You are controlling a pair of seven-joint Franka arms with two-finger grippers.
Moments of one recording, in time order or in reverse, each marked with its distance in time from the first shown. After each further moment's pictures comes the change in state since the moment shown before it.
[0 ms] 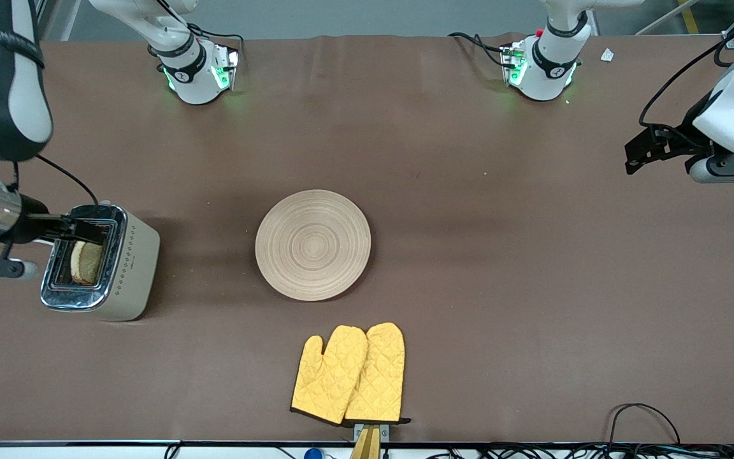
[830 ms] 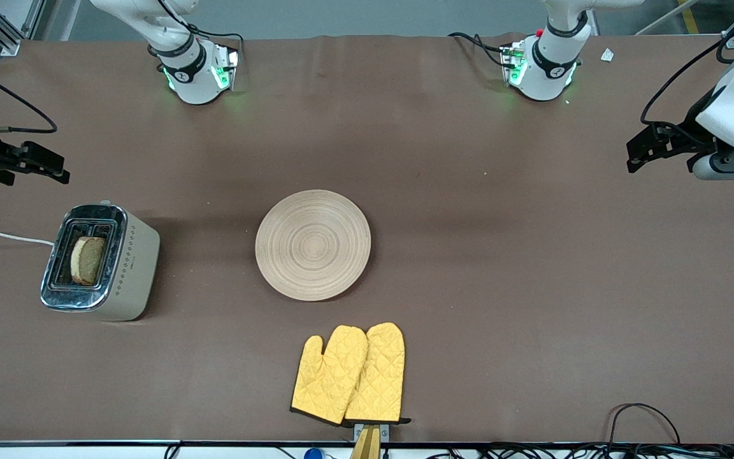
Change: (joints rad) left arm 0.000 -0.007 0.000 0.003 0.000 0.000 0.000; right arm -0.054 -0.209 0.031 -0.065 0.005 -0.126 -0.139
